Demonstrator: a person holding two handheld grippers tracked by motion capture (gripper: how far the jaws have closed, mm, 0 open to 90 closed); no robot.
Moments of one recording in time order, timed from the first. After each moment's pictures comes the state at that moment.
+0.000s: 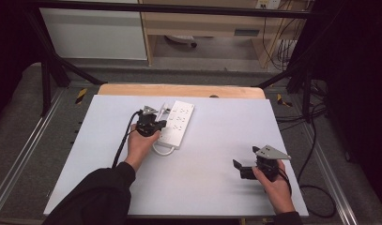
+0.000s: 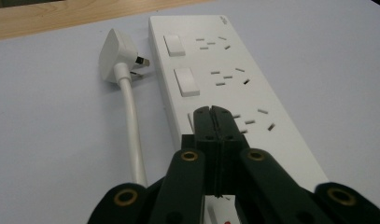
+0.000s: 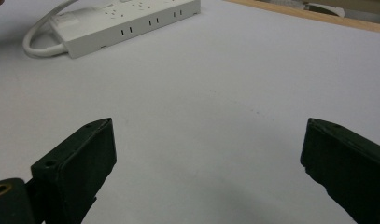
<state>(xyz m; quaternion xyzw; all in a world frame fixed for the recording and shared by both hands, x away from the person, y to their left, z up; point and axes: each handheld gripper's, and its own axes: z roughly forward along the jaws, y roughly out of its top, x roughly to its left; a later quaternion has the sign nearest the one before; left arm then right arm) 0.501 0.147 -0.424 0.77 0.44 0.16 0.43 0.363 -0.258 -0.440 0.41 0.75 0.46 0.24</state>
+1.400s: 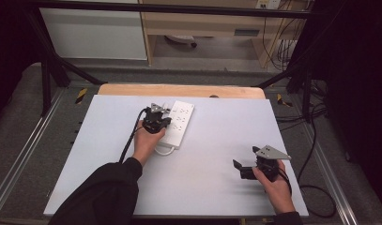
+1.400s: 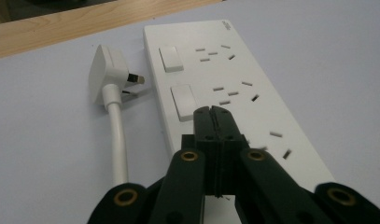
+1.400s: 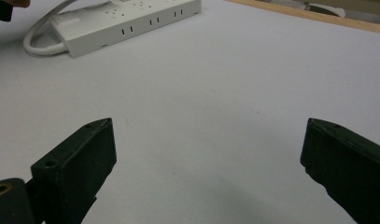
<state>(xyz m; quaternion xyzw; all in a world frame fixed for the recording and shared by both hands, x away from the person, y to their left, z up) 0.520 0.127 -0.431 0.78 0.43 0.19 0.41 0.362 -0.258 -0.440 0.41 0.75 0.45 0.24</state>
